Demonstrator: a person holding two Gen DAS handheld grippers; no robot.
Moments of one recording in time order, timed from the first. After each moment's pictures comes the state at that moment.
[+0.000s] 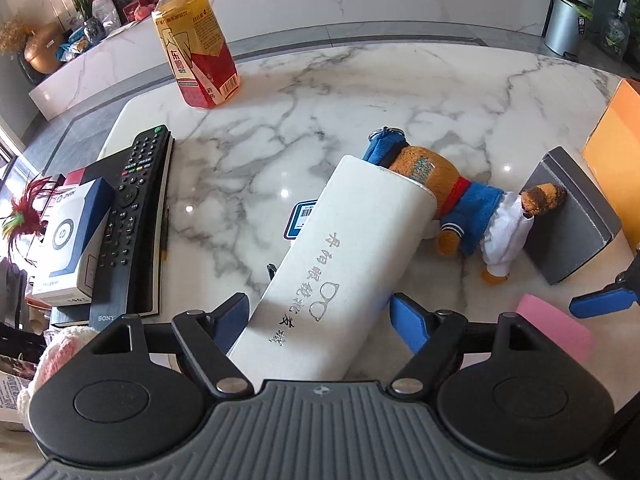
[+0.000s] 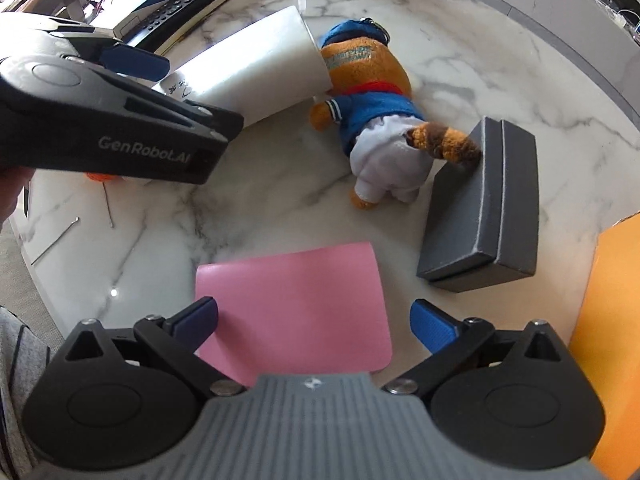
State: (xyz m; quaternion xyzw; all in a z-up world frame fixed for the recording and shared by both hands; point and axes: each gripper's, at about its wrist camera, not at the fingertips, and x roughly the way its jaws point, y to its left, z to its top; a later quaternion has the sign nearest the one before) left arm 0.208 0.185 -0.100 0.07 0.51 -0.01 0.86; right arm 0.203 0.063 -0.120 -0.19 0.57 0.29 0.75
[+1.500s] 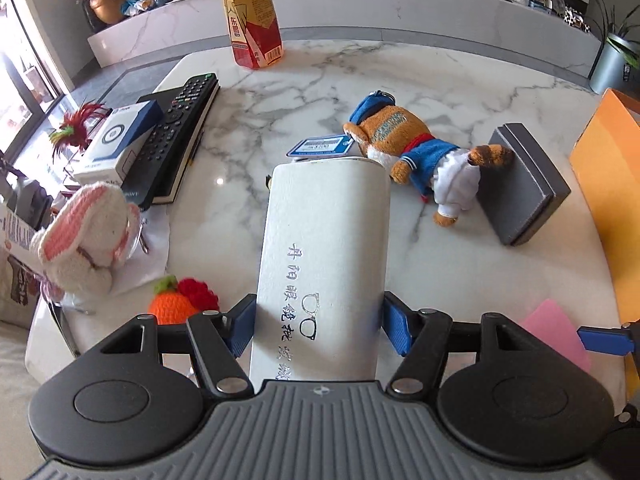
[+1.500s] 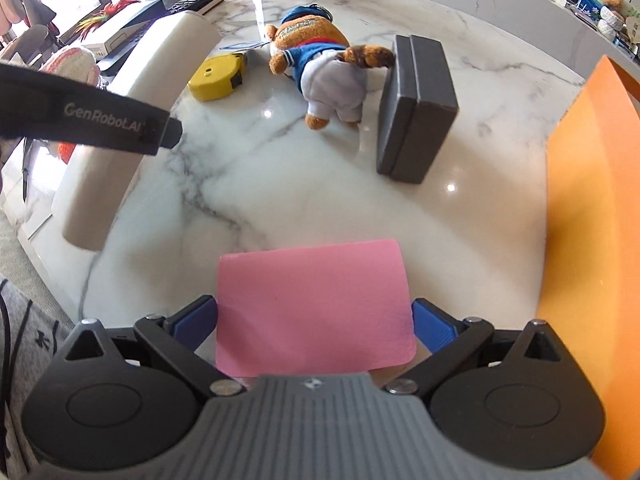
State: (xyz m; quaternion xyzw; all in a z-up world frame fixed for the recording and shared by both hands) left arm 0.126 0.149 -0.087 0.00 0.51 0.08 0.86; right arm 0.132 0.003 -0.124 -0.13 0.52 0.23 0.81
